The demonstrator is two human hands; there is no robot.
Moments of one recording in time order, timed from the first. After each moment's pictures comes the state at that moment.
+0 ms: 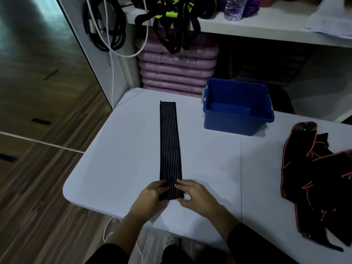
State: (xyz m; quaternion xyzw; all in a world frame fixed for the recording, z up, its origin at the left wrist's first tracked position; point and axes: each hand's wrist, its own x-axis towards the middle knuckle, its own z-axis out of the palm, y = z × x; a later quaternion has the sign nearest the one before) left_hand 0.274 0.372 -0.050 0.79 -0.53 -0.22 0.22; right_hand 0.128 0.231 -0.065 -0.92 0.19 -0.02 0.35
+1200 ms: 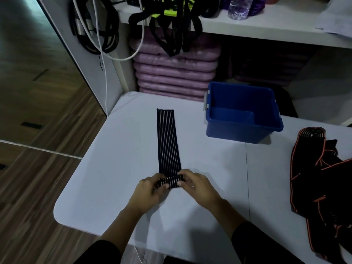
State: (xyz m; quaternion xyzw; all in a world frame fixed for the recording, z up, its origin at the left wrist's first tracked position) left_hand 0.331 0.324 -0.044 0.79 -0.46 -0.23 0.33; right_hand 0.179 0.185 -0.050 -0.85 0.28 -0.06 0.45
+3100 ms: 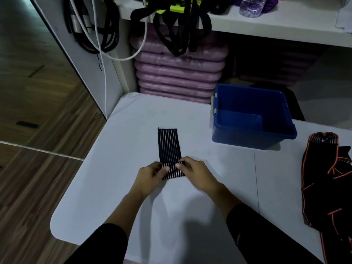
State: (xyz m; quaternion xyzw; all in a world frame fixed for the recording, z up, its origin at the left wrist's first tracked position) left_hand 0.382 0.274 -0.042 0.82 -0.36 -0.29 0.35; right_hand 0.244 0.144 -0.039 -0.81 0.34 -0.06 0.48
